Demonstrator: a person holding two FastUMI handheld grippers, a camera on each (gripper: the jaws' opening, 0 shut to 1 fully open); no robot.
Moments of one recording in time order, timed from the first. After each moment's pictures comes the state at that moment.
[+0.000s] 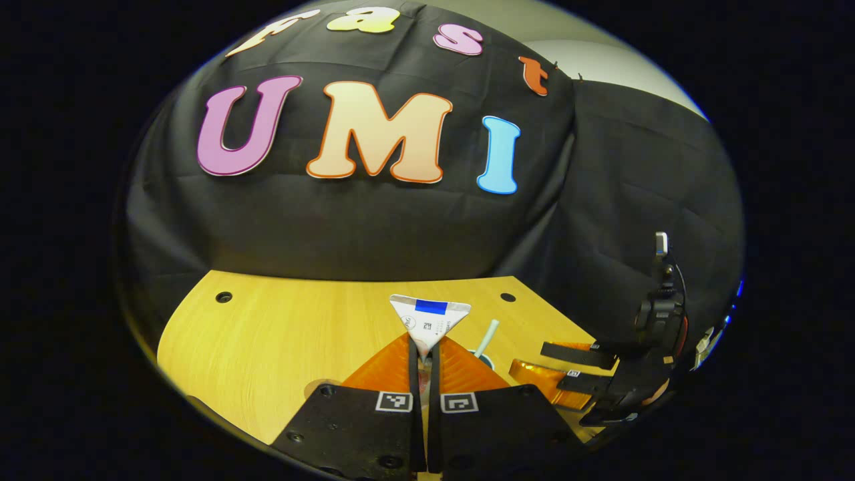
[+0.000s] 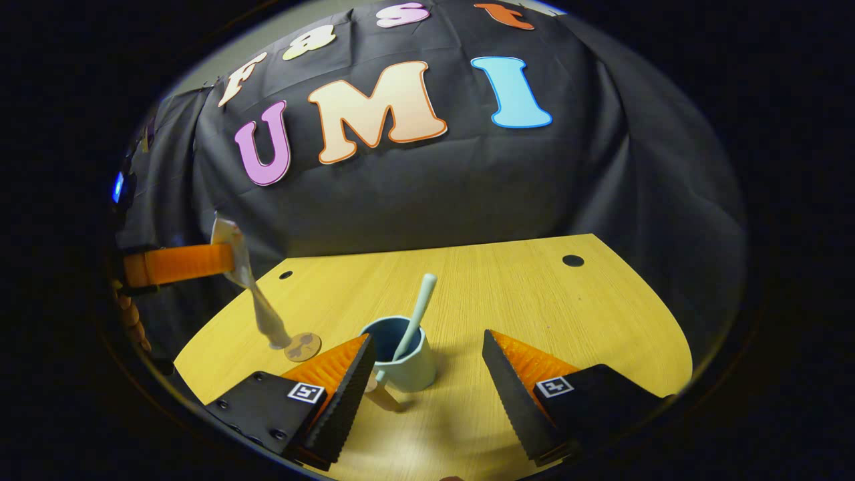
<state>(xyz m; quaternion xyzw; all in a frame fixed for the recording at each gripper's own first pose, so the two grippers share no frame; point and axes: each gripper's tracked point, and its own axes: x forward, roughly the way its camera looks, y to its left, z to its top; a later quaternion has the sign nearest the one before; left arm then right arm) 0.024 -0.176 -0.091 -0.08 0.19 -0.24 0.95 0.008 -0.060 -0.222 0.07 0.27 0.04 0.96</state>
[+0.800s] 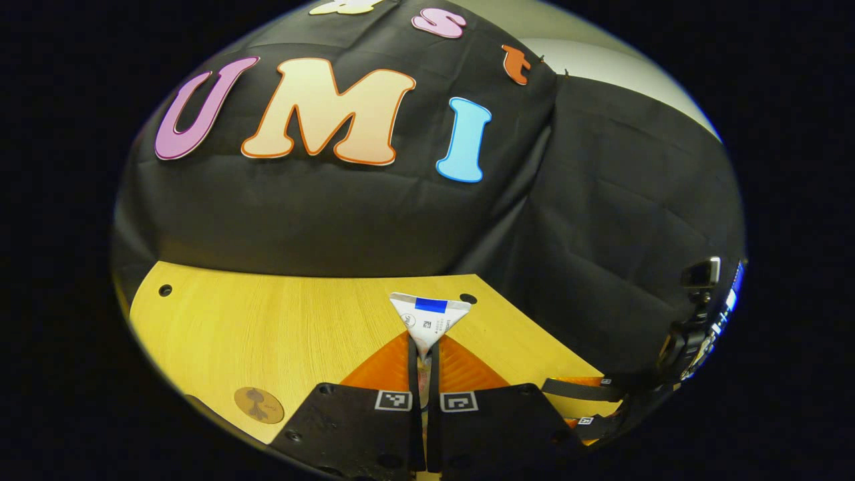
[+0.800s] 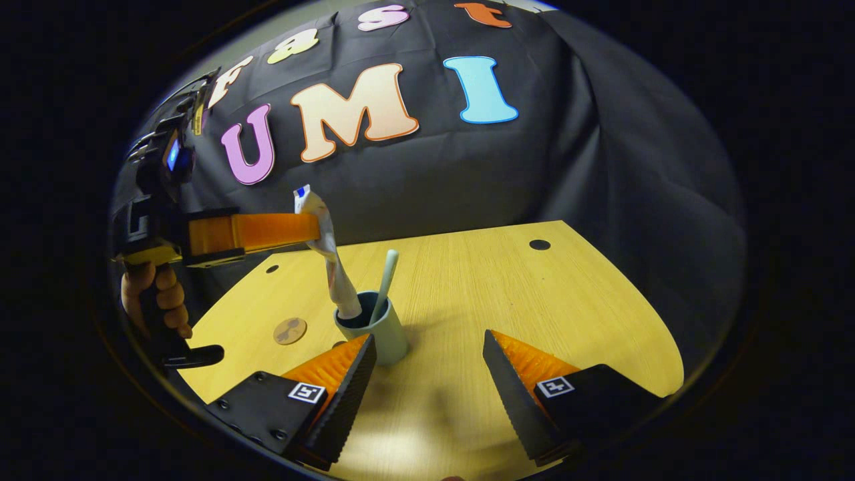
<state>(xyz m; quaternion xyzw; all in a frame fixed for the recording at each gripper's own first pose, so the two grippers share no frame) 0.050 -0.269 -0.124 -0.11 0.22 -0.29 0.92 -0.035 -0.103 -0.219 0.07 0.28 0.00 0.96</state>
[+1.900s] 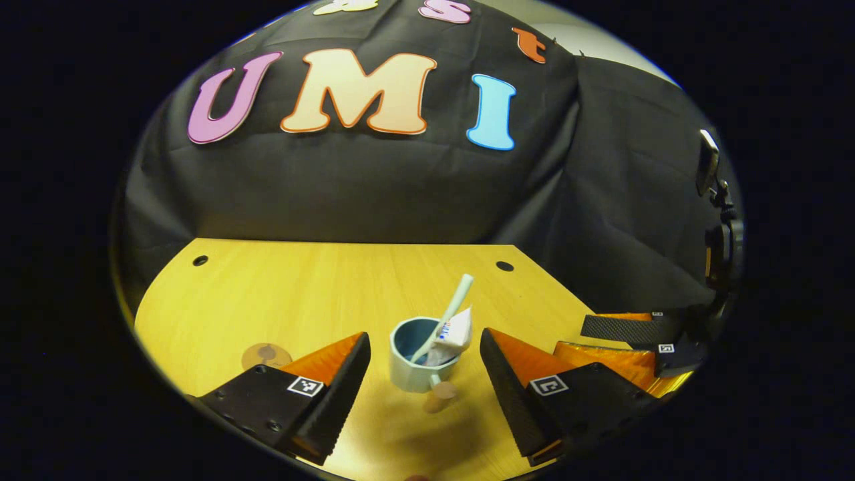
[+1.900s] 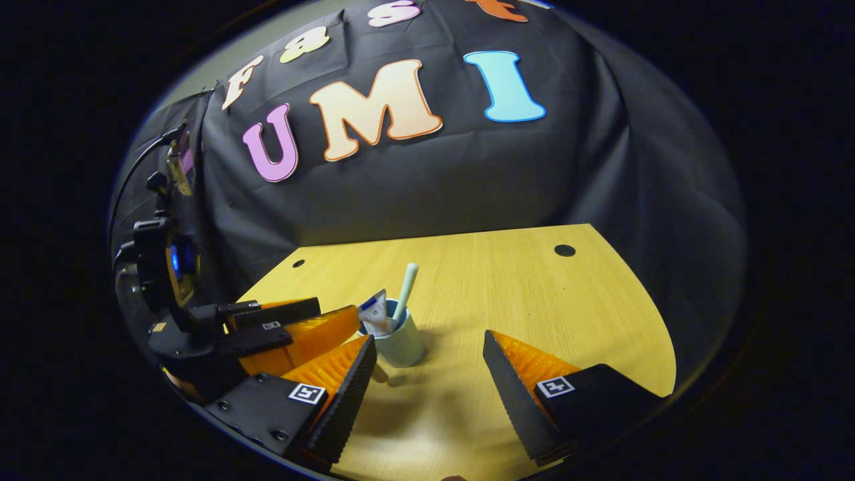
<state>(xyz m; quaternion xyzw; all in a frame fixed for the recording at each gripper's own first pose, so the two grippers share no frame) 0.006 -0.237 -0.174 -0.06 0.24 -0.19 0.95 -0.021 -0.079 -0.194 0.08 0.31 0.08 0.94</state>
